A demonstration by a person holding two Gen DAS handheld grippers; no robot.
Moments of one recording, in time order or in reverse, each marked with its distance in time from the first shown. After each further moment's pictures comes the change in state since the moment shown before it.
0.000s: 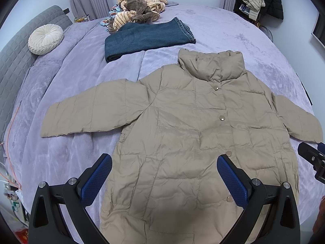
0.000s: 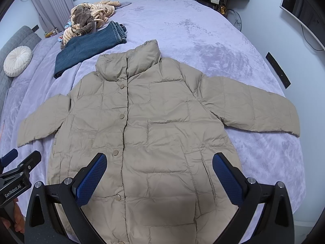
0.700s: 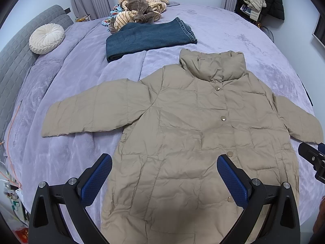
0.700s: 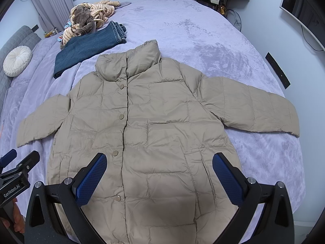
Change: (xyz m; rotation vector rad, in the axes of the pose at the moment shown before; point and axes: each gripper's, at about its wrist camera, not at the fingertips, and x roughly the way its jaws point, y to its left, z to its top) left arm 0.000 0.002 0.000 -0.003 0.001 0.004; right arm 0.000 0.001 -0.001 -0.003 -0.002 -0.003
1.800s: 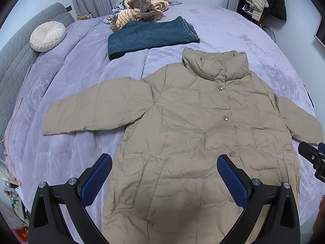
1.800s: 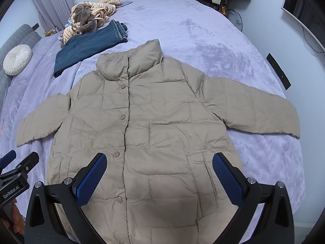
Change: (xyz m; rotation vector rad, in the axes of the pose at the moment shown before) left arm 0.001 0.007 0.000 -0.003 0.008 0.004; right arm 0.001 0.001 0.001 -0.004 0.001 -0.006
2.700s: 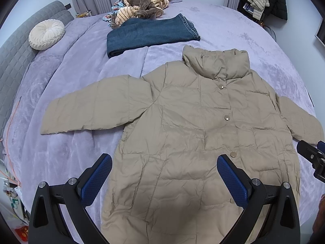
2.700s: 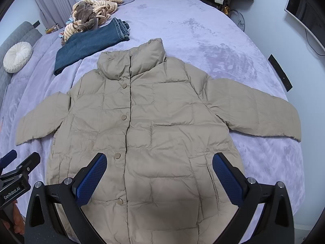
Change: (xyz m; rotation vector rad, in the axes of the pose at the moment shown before) left arm 0.005 0.004 -0.003 -0.001 0.010 -0.006; right arm 0.005 0.004 0.003 -0.011 0.006 -0.005
